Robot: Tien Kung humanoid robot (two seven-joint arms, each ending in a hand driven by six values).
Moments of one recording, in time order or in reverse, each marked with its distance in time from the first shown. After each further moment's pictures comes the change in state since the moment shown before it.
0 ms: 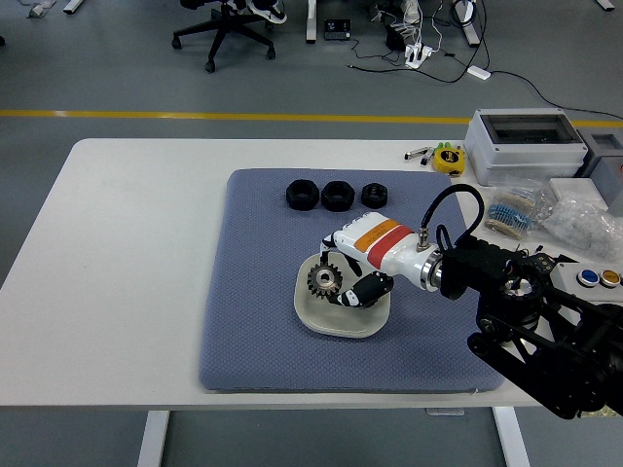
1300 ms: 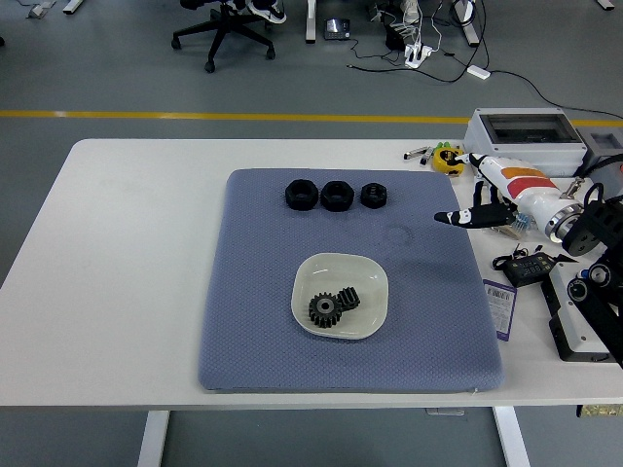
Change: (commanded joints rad) left arm -0.007 -0.011 0.033 0.000 -0.039 0.002 -0.013; right arm -0.126 -0.094 0.481 -0.159 0.121 -0.039 -0.006
